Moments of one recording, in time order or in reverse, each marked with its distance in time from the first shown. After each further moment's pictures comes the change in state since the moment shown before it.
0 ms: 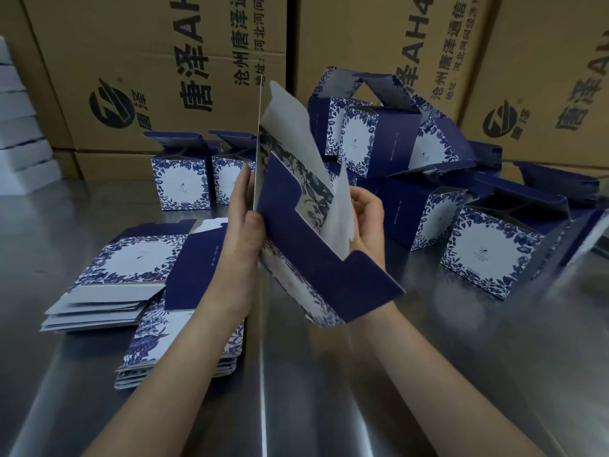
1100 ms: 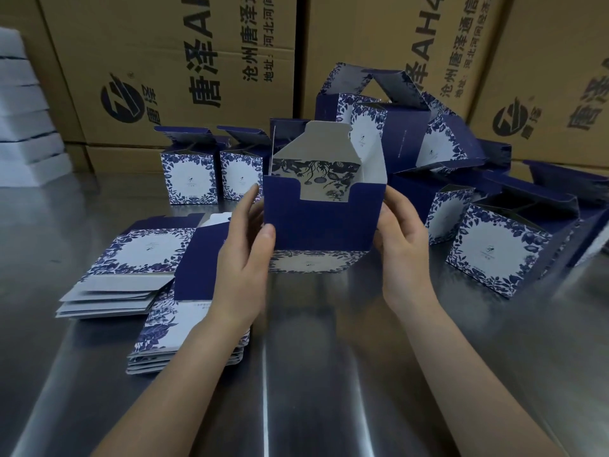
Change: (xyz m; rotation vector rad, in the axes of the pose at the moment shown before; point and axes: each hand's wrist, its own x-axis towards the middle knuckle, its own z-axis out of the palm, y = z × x) left_hand -0.027 -0.002 -0.005 0.327 0.163 0.019; right_hand 0.005 -0.004 -0.040 0.060 0.001 0.111
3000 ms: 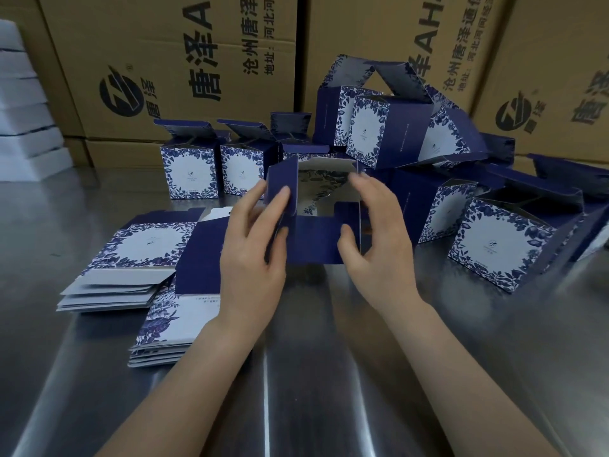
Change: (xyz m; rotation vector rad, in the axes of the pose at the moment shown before) left_hand -0.006 -0.004 0.009 0.588 0.188 0.480; right_hand -0.010 0.011 0.004 -0.785 -0.097 -0.560
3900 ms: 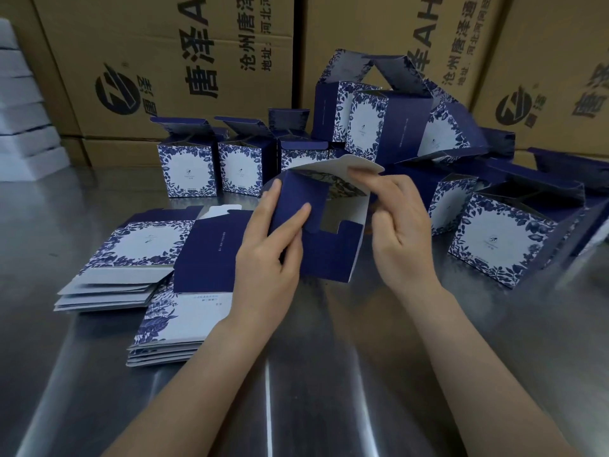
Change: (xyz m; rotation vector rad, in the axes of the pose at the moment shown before) left_hand -0.005 0.009 0.010 -0.099 -0.162 -0.150; right_hand 0.015 0.005 -0.014 0.115 0.042 0.034
